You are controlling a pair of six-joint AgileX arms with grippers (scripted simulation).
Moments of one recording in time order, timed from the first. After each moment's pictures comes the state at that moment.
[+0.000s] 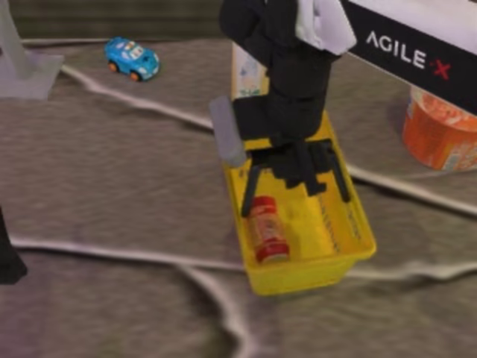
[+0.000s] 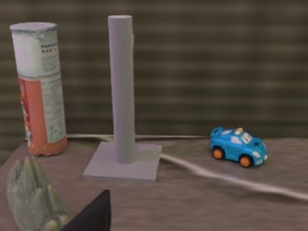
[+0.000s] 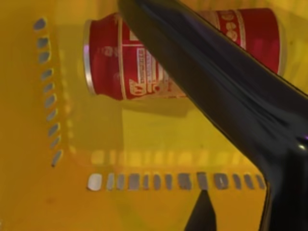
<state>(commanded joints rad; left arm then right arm) 0.02 0.00 0.00 0.00 0.00 0.00 0.65 2.28 2.11 -1.39 0.00 -1.08</state>
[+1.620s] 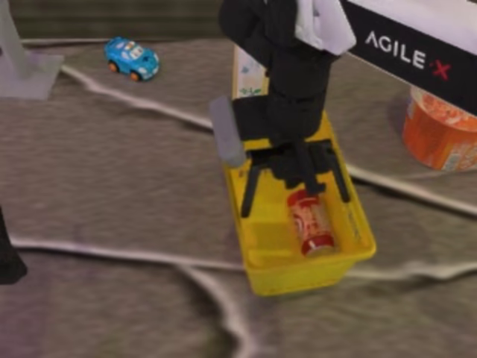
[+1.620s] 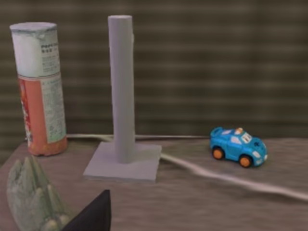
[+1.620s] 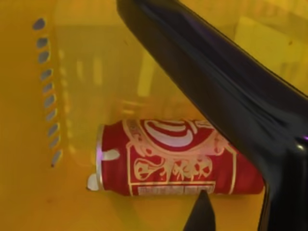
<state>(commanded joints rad) 0.02 0.00 0.00 0.00 0.00 0.00 0.65 2.28 2.11 -1.39 0.00 -1.08</state>
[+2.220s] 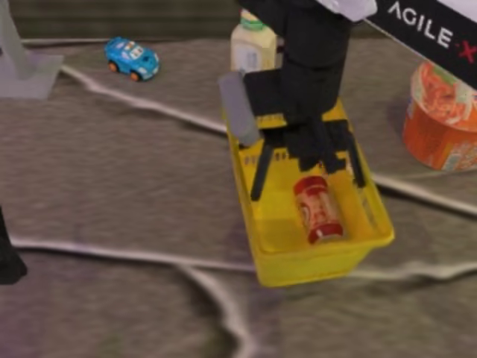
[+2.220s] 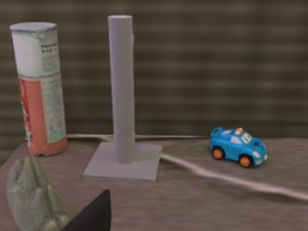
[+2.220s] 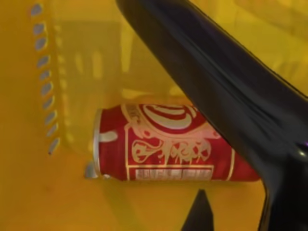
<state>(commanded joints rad) 0.02 0.00 0.00 0.00 0.00 0.00 0.63 2.26 2.24 -1.55 0.00 -1.11</state>
